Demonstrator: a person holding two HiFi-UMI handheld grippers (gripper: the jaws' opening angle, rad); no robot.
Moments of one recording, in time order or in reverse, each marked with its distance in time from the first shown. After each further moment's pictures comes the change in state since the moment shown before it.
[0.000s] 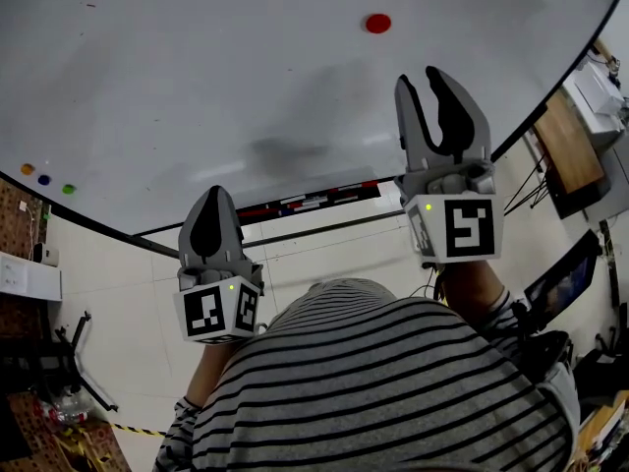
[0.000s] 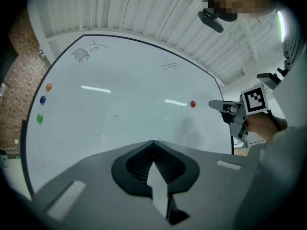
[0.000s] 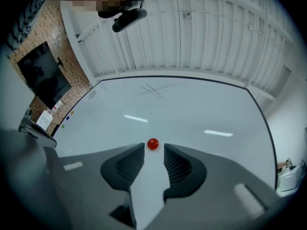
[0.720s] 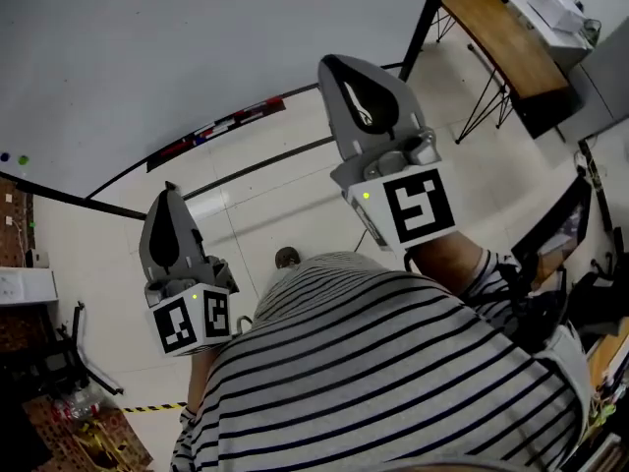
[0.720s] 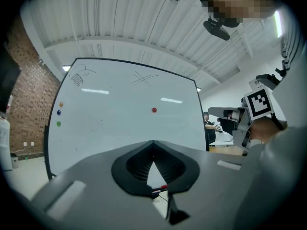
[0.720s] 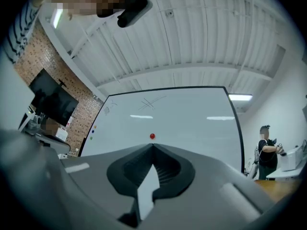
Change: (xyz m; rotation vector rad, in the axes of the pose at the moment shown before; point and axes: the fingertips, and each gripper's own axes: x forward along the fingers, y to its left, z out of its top) left arm -0.180 -0.178 0.028 0.040 0.015 0.018; right arm -0.226 -0.045 0.065 0.149 0.049 0.095
